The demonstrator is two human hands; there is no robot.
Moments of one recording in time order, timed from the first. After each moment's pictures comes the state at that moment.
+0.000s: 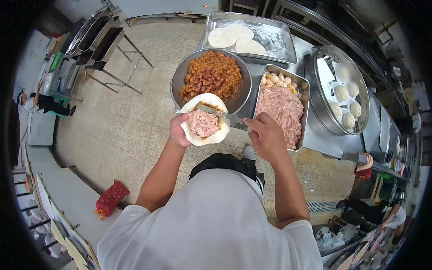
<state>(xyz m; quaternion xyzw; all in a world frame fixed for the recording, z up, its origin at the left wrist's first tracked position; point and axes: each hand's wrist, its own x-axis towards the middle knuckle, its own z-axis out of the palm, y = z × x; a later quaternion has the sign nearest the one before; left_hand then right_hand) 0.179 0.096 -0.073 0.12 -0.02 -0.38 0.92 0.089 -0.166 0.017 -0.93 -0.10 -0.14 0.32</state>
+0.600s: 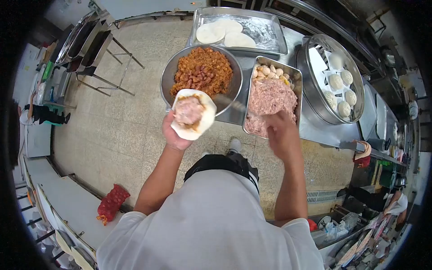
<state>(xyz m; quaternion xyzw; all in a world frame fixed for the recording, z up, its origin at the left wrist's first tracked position) 0.164 0.083 -0.077 0.08 0.01 -0.27 0.96 0.066 -0.202 0.031 -0.95 0.00 -0.13 0.29</state>
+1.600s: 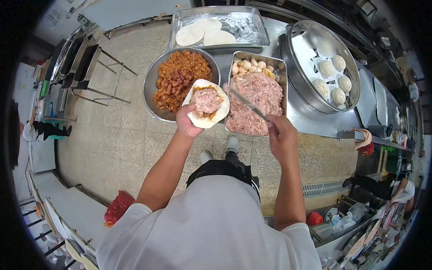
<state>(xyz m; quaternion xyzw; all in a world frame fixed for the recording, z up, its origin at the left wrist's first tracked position) 0.184 -0.016 -0.097 0.14 0.00 -0.34 0.93 0.028 -0.253 0.004 -0.89 0.15 -0.18 0.38</state>
